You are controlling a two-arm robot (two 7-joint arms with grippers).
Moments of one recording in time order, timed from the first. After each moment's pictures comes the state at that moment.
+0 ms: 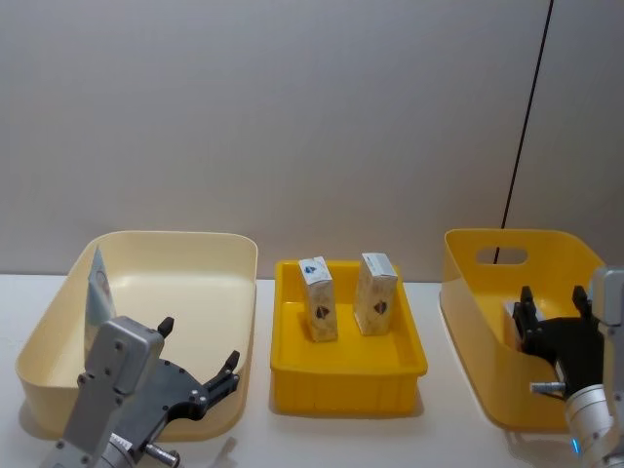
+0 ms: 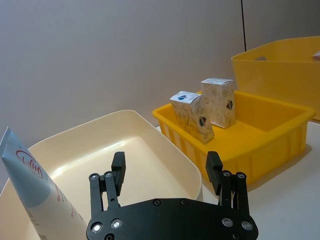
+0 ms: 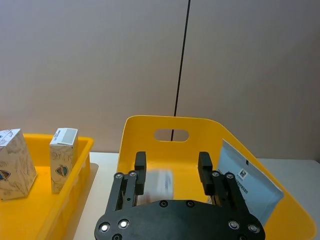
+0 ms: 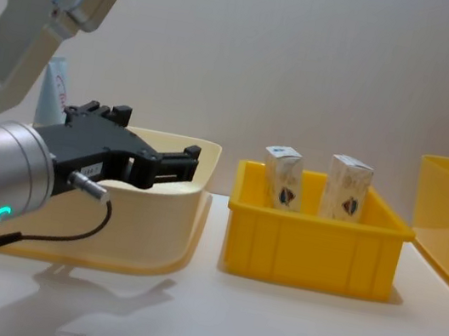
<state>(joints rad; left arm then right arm) -0.24 0.38 0.45 -1.63 -0.20 0.01 -0.01 0.15 0.13 -0.07 -1.68 -0.01 0.18 -0.15</state>
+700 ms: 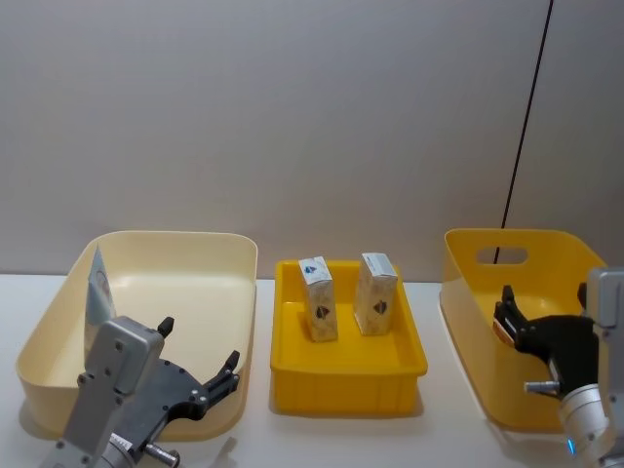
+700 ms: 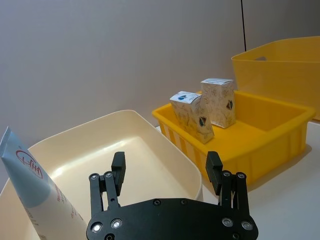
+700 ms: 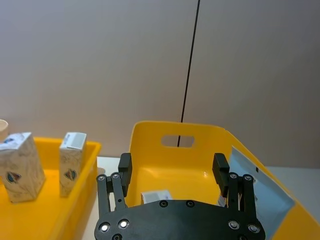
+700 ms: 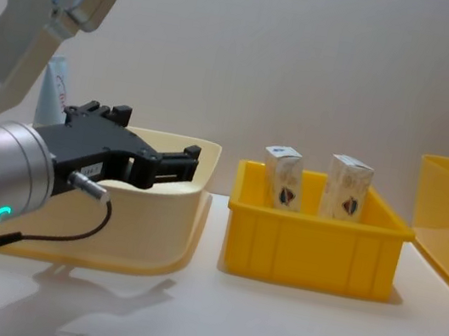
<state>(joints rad) -0.24 0.38 0.45 -1.63 -0.20 0.01 -0.01 0.15 0.13 -0.07 -1.67 -0.02 0.15 -0.13</state>
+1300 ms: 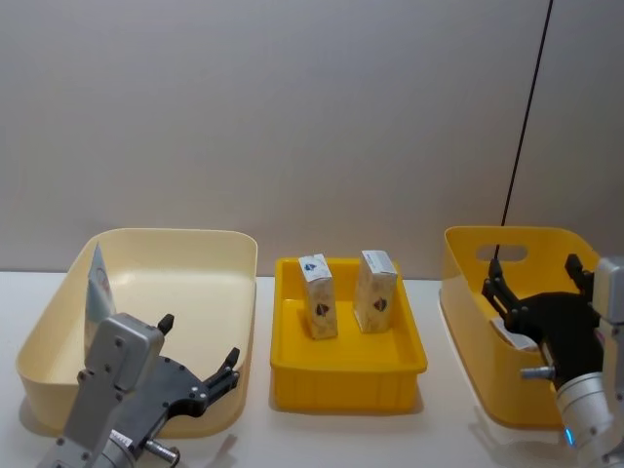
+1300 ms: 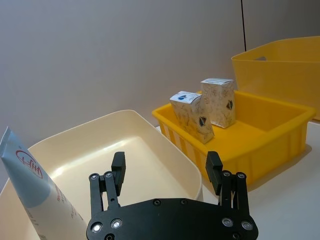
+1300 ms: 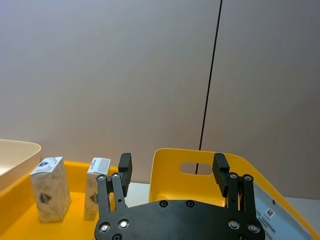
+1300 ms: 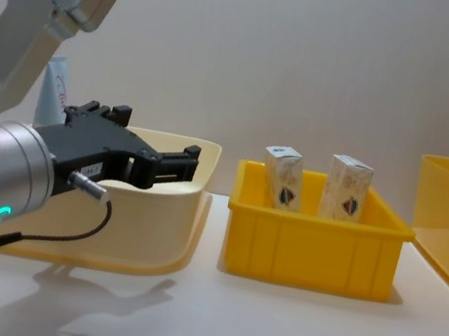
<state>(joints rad) -0.24 0.38 0.45 -1.63 -0.20 0.01 -0.01 0.14 0.15 -0.08 -1.70 0.01 0.04 -0.07</state>
